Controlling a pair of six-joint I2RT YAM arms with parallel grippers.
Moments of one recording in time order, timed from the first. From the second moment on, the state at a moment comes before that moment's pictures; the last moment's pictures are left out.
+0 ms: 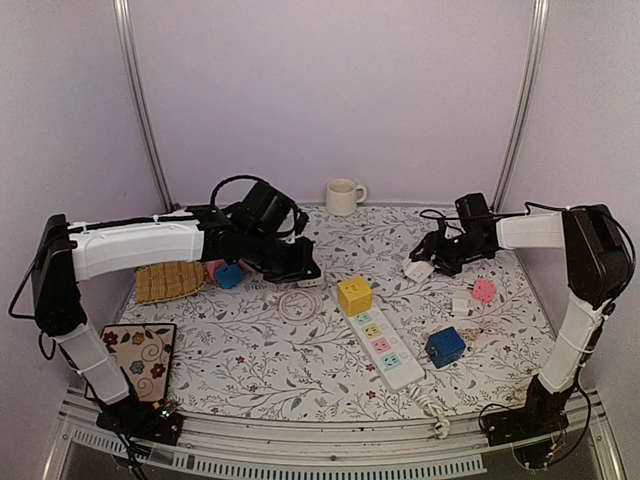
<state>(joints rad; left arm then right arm) -0.84 1.70 1.34 -0.43 0.17 -0.74 0.26 1.81 1.13 -0.23 -0.43 0.60</state>
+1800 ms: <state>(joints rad) -0.84 1.75 1.30 -0.40 0.18 -0.77 0.35 1.57 1.07 -0.40 -0.16 0.44</state>
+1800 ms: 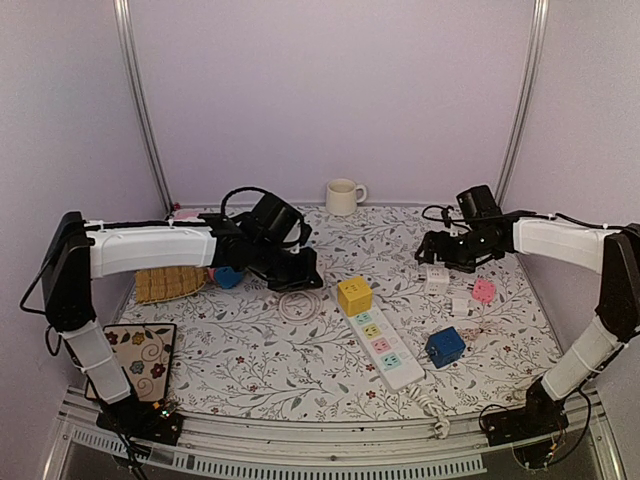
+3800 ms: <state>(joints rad) -0.81 1.71 1.20 -0.39 0.15 -0.86 0.88 2.01 1.55 -0.67 0.12 0.39</state>
